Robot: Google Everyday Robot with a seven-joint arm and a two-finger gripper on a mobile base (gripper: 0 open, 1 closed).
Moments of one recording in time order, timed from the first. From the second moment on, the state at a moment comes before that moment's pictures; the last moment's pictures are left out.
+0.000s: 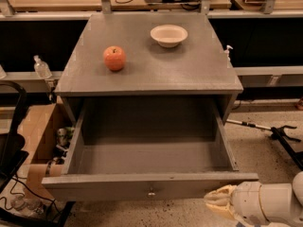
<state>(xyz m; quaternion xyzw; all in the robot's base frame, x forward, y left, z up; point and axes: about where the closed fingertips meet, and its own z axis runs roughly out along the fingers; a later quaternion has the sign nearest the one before) 0.354 -0.183 0.619 -0.48 0.79 0.23 0.32</state>
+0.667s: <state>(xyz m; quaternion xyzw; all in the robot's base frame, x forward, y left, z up) 0.389 -0.177 0.627 -0.49 0.77 0.23 0.33</state>
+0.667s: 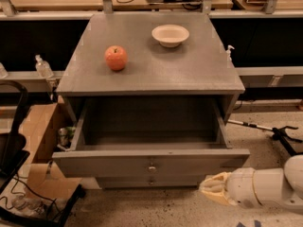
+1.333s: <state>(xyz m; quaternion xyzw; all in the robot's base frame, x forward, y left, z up) 0.469 -0.157 0.638 -0.52 0.75 0.23 0.34</state>
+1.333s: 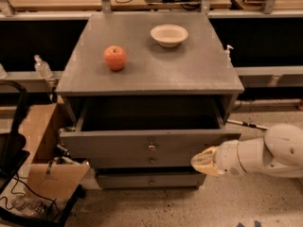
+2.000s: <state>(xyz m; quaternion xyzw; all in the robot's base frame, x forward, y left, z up) 0.535 -0.137 0.650 -0.54 0.74 0.22 0.35</state>
